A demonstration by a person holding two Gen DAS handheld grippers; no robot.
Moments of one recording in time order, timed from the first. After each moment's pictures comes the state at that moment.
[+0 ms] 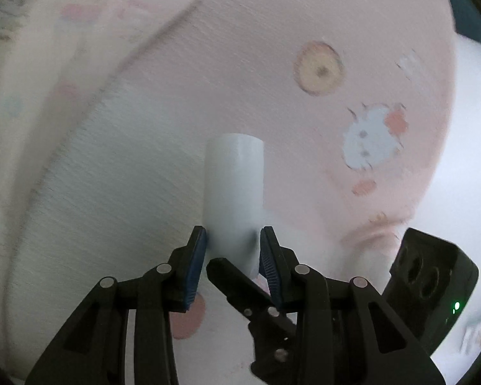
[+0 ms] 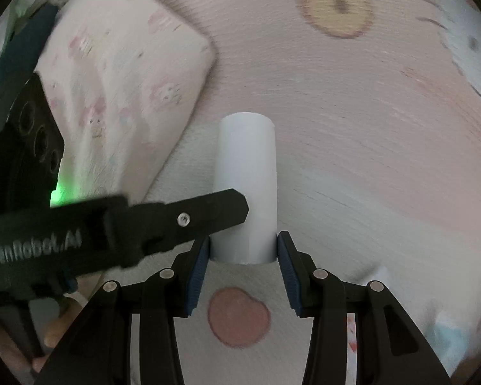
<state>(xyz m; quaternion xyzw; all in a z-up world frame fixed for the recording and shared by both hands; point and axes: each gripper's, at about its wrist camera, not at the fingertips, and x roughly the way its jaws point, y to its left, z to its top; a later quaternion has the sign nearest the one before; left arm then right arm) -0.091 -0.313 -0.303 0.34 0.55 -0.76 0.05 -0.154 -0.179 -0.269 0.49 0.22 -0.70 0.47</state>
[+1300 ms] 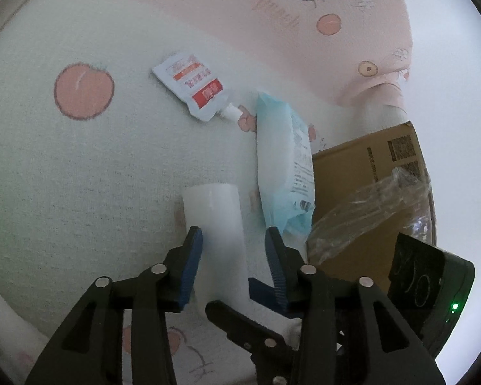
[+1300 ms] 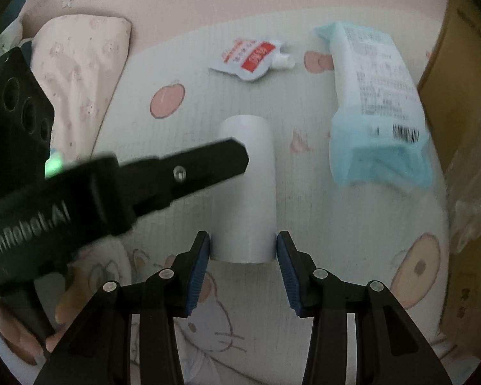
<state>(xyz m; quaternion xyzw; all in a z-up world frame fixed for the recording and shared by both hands) -0.058 -0.126 -0.299 0.48 0.43 -0.77 -0.04 -0.076 0.057 -0.305 0.62 0.09 -0.70 0.35</state>
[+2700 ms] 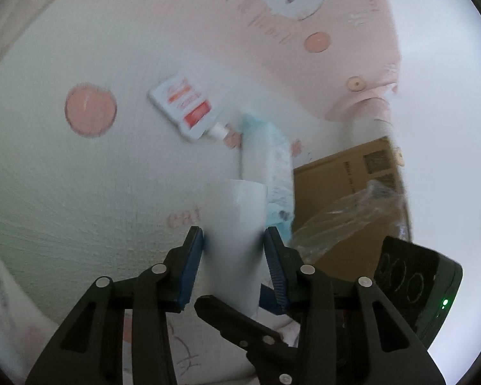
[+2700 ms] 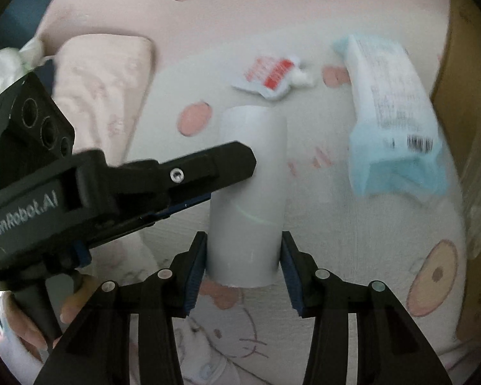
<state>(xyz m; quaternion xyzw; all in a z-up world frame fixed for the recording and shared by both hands) -0.041 -0.129 -0.264 0.44 0.43 -0.79 -0.03 -0.074 0.049 -0.283 0.58 0.04 -0.71 0.41</state>
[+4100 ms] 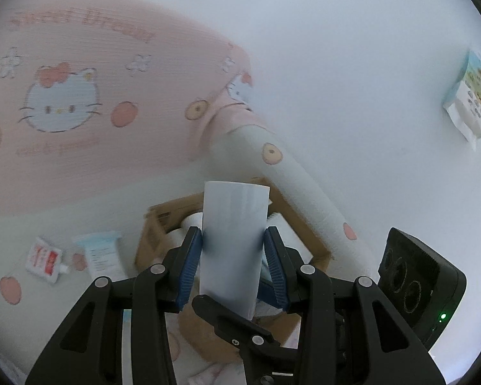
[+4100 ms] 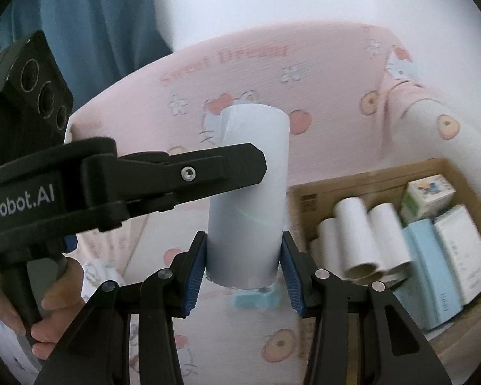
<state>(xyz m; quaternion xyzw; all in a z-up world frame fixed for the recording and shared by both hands) -0.135 0.031 -0.020 0.35 0.23 -0.89 -0.18 -0.122 0.199 -0.099 0.36 0.00 -0.86 0.37</state>
